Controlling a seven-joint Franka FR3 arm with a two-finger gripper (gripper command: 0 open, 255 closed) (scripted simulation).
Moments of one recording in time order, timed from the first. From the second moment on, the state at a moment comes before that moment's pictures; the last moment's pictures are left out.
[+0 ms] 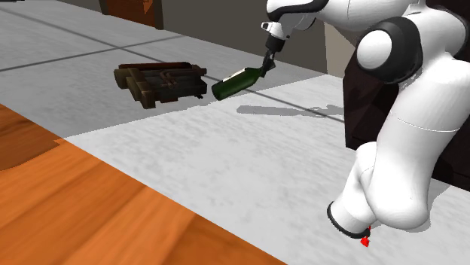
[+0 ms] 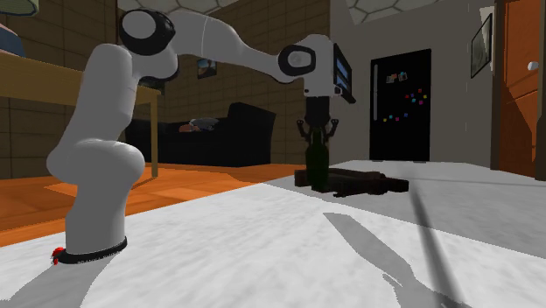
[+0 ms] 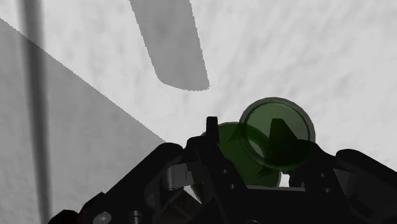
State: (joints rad) arm 0.47 0.19 -0.96 -1.66 0.32 1.83 -1.19
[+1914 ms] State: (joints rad) arm 0.48 0.57 -0.78 -1.35 0.54 1.85 -0.96
